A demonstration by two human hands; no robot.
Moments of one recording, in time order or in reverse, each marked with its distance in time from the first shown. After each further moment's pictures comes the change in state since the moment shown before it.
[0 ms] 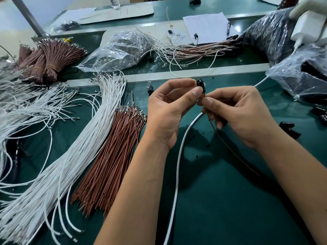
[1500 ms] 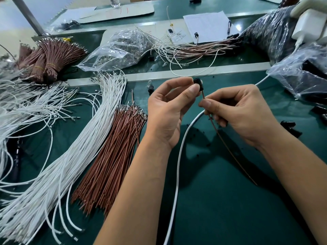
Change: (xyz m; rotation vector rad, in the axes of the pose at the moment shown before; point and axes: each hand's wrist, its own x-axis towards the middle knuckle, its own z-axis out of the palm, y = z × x) left_hand 0.001 -0.003 0.000 -0.077 0.048 -0.020; right_hand 0.000 -0.001 -0.001 -0.037 -0.002 -0.003
